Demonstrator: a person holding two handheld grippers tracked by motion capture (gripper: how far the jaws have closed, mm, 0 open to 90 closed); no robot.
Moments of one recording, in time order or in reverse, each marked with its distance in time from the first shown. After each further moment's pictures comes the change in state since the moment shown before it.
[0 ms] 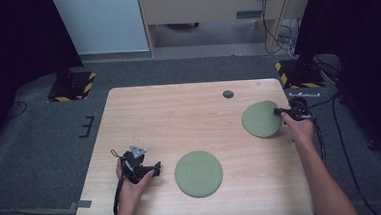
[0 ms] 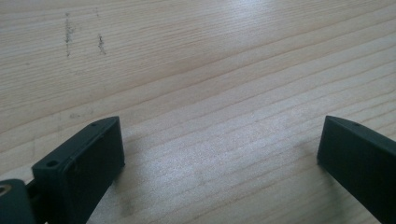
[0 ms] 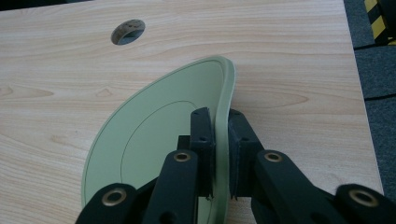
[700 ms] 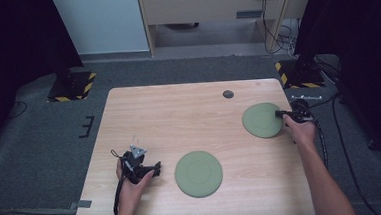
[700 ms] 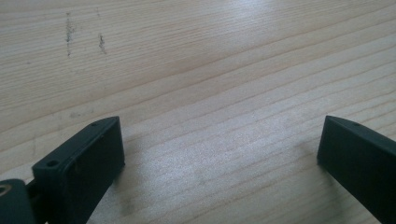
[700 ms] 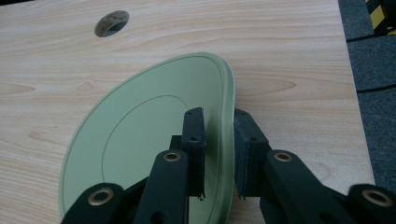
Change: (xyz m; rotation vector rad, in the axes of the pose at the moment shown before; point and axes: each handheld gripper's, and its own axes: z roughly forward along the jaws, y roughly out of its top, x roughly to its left) left arm 0.000 0.000 0.000 0.000 0.002 -0.002; right arm -0.015 -0.009 0.007 0.011 -0.002 0.025
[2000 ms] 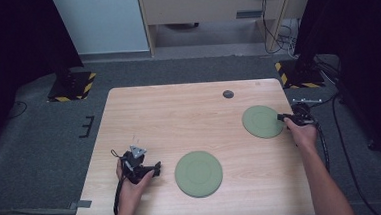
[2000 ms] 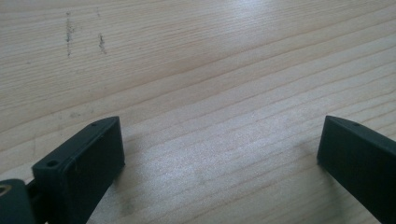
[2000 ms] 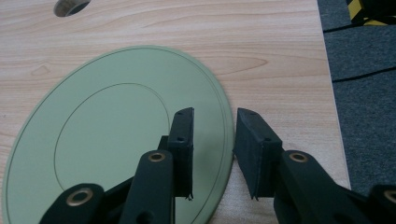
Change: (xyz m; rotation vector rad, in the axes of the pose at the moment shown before) left arm 0.000 0.000 0.000 0.000 0.000 0.000; right arm -0.013 -0.012 0.009 0.030 -0.069 0.001
